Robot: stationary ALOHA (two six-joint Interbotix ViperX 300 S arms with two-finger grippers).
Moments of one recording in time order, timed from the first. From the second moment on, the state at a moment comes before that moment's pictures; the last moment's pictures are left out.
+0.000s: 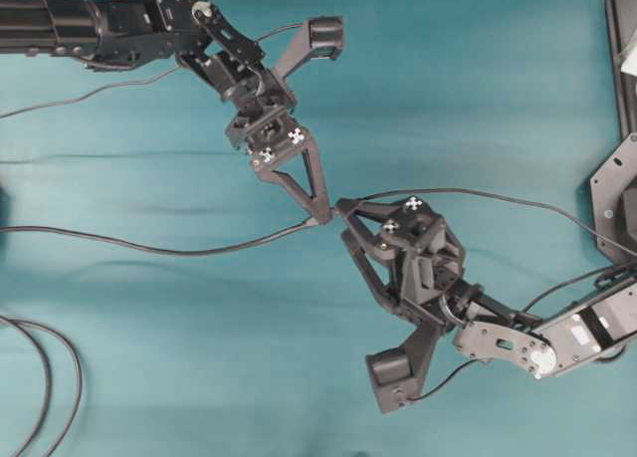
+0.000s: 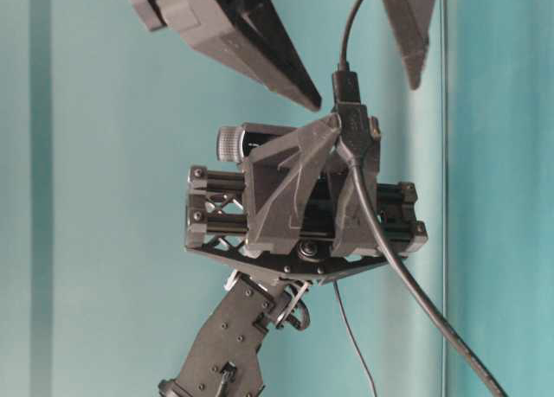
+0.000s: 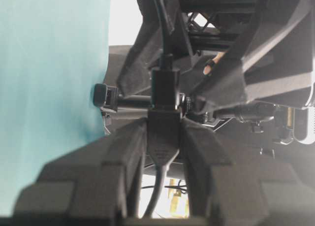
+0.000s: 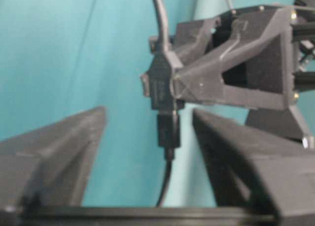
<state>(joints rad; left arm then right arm) 0.37 0.35 0.27 -1.51 1.21 0.69 0.54 0.02 0.62 -1.48 1.02 0.78</state>
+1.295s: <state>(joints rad) 0.08 0.37 0.26 -0.42 0.63 0.28 0.70 -0.15 0.52 -1.18 1.22 1.38</state>
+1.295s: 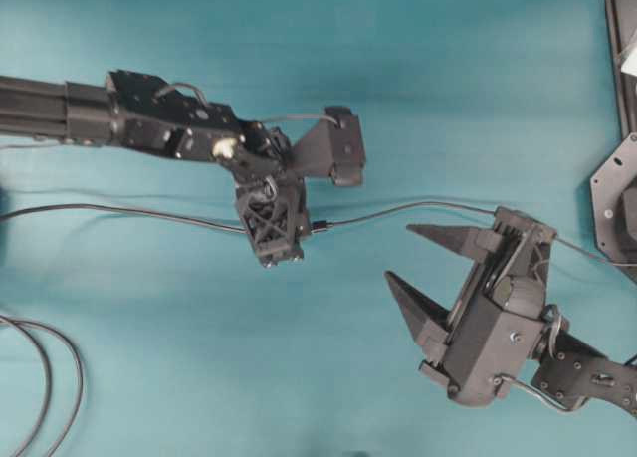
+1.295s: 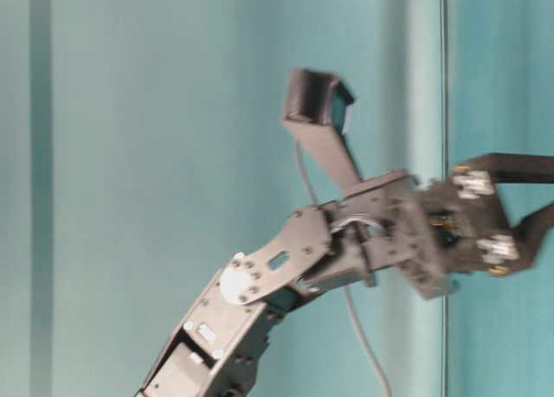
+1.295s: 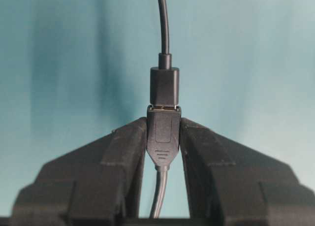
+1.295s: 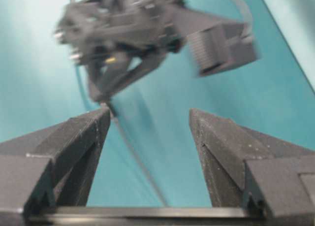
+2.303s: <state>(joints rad) 0.04 0.19 0.27 -0.34 0.64 0.22 0.69 -0.20 0.53 -1.16 1.26 1.38</state>
